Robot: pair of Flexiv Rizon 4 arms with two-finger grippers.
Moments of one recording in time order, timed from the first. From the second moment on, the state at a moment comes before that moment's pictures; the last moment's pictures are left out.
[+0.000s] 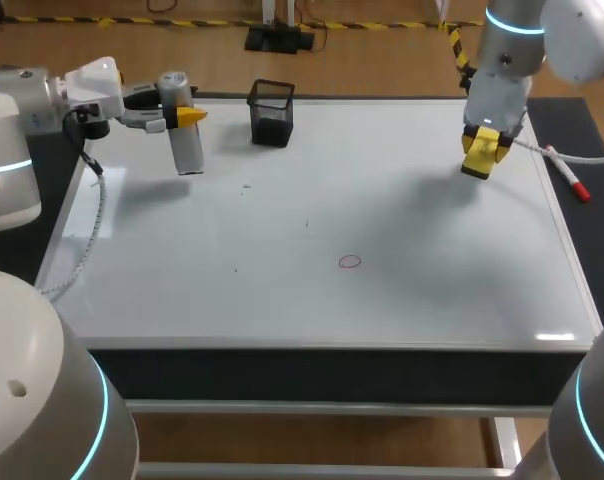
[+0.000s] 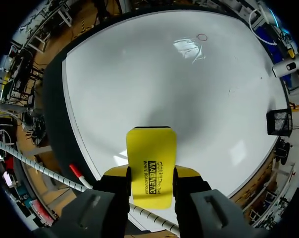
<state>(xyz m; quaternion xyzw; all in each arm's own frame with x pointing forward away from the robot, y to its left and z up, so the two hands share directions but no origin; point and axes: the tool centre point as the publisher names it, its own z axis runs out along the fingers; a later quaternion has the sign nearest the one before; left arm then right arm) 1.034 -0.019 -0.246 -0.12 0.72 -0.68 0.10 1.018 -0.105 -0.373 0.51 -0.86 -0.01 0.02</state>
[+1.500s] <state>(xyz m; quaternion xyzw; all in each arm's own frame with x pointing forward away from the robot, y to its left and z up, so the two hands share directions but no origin) 0.871 -0.219 -0.237 0.08 0.70 -0.70 -0.09 1.019 -0.104 -0.370 0.51 -0.86 -0.01 0.02</state>
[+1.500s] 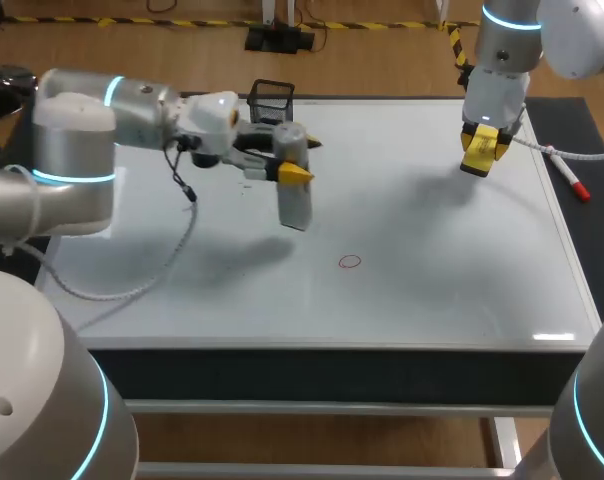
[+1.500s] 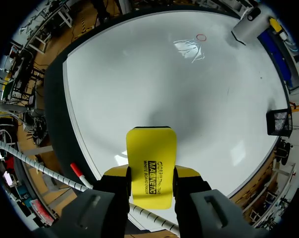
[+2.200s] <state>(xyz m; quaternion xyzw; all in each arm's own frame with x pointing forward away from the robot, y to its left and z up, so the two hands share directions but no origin) 0.826 -0.288 -0.264 0.13 0.69 -0.69 -0.17 1.019 -0.104 -0.371 0.51 -0.86 -0.01 0.02</state>
